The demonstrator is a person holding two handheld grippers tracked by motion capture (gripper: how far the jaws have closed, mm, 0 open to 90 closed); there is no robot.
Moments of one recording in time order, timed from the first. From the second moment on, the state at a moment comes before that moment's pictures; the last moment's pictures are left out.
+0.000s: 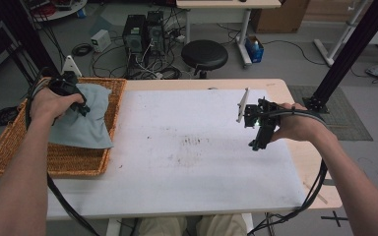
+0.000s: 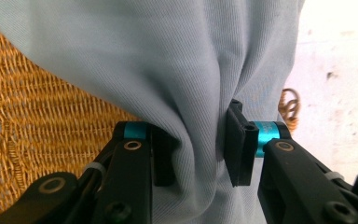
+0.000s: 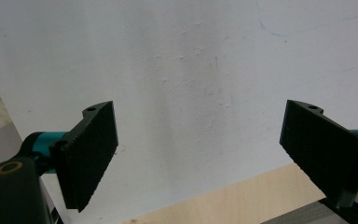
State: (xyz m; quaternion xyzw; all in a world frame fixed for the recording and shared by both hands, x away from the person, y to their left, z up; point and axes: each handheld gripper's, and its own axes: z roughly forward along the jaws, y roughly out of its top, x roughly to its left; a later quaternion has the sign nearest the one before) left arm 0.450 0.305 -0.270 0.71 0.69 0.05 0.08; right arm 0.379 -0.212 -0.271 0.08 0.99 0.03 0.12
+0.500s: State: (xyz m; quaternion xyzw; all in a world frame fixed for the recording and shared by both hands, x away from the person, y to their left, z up) left arm 0.447 0.326 -0.284 0.71 0.69 0.04 0.07; right arm 0.381 -0.210 -0.273 0.08 0.99 0.02 0.12
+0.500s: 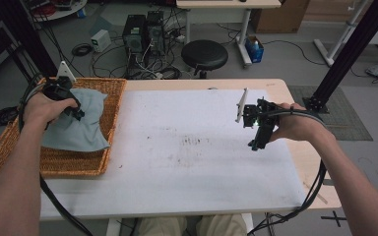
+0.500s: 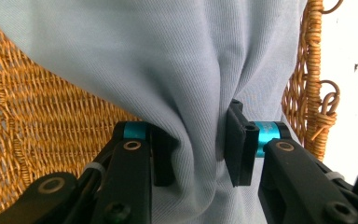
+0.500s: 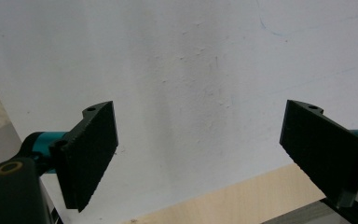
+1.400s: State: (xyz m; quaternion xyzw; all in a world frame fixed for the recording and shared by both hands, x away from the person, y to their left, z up) left arm 0.444 0.342 -0.300 0.71 0.70 0.03 0.06; right arm 0.382 -0.207 -0.274 0.08 0.99 0.02 0.12
